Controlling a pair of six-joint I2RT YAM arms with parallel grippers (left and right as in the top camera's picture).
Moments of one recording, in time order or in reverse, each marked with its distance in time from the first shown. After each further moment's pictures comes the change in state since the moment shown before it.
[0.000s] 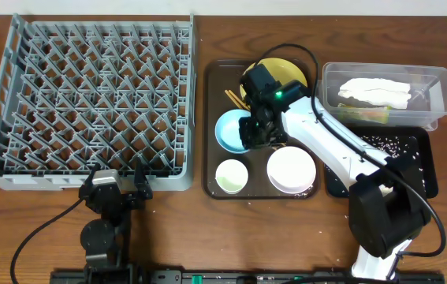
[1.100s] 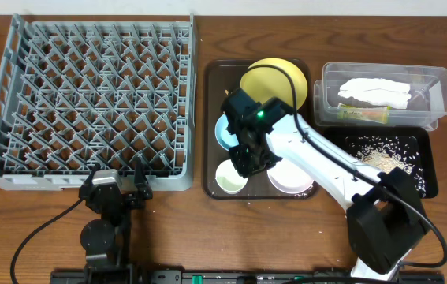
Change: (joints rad) left arm 0.000 0.000 0.000 0.000 0.000 0.000; right arm 0.140 -0.052 -0.061 -0.110 0.082 -0.101
